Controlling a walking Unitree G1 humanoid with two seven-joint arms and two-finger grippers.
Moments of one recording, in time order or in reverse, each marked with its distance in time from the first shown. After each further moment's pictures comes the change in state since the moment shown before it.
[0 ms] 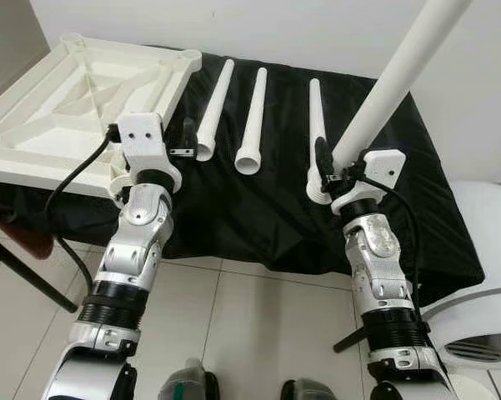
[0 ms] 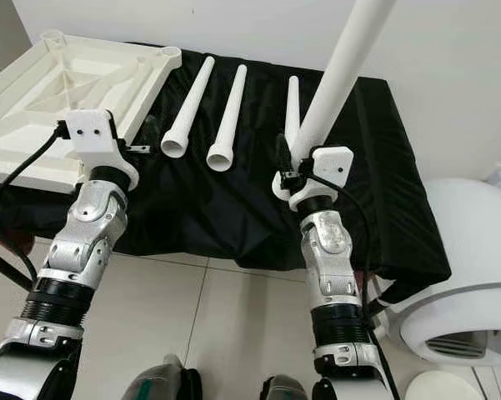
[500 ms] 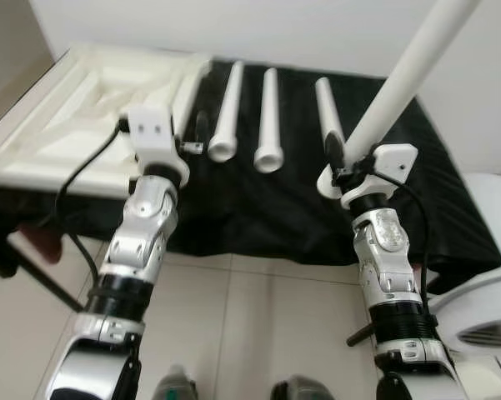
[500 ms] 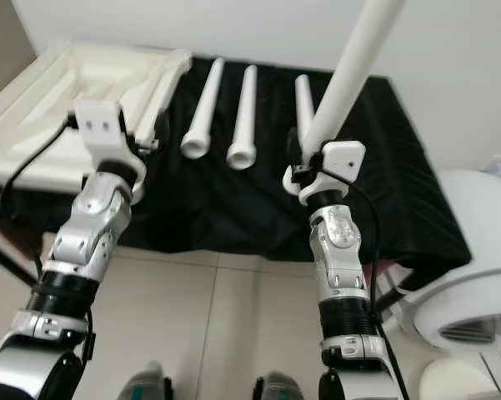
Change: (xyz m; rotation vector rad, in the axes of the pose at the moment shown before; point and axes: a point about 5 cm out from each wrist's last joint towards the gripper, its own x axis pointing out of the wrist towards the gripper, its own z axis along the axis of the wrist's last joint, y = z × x) left arm 0.004 0.008 0.002 0.027 -0.014 -0.008; right arm 0.009 0.009 0.004 0.013 -0.032 0.021
